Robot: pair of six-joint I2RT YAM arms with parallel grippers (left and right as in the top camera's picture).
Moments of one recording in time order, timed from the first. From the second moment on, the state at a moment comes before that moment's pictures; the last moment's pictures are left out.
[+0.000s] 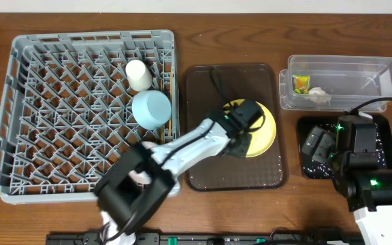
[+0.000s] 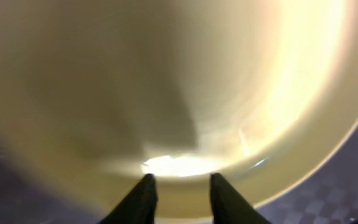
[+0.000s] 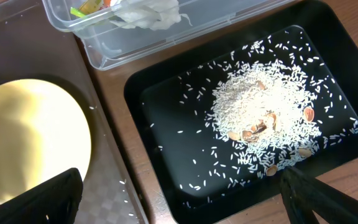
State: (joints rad) left arm -0.83 1.93 1.31 -0.68 0.05 -0.48; right arm 0.06 0.90 0.82 -0.87 0.22 0.41
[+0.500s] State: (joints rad) left arm -0.71 1.84 1.28 -0.67 -0.07 -0.49; right arm 0.06 0.90 0.82 -0.87 0.22 0.41
